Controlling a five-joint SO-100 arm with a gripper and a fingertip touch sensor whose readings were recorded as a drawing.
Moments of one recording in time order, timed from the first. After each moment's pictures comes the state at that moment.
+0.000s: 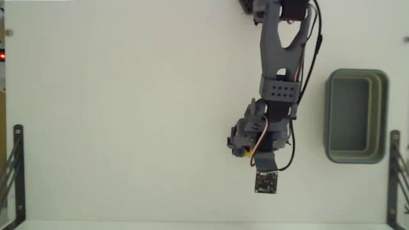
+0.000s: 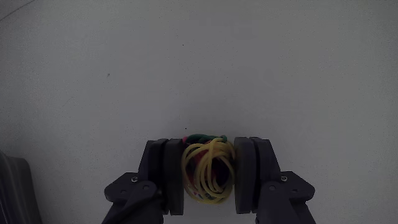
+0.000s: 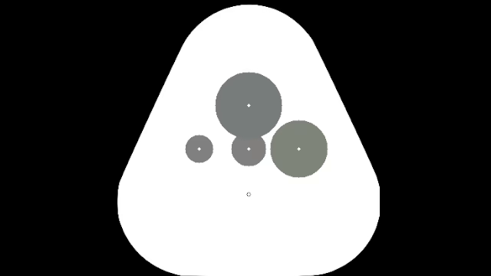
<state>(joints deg) 2.8 90.0 104.5 42.2 -0.3</state>
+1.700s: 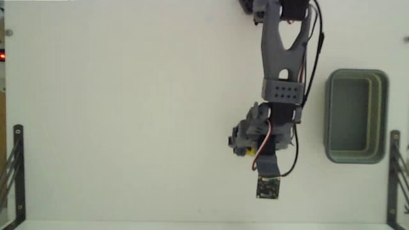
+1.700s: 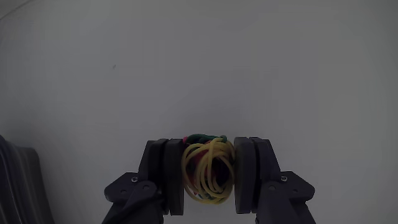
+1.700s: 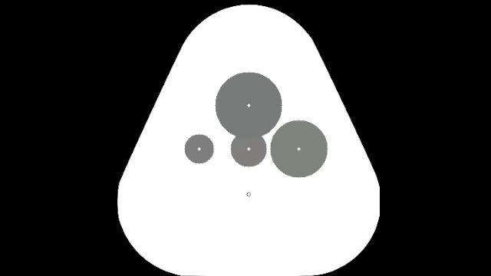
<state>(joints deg) 2.8 89.9 94.3 54.8 -0.3</state>
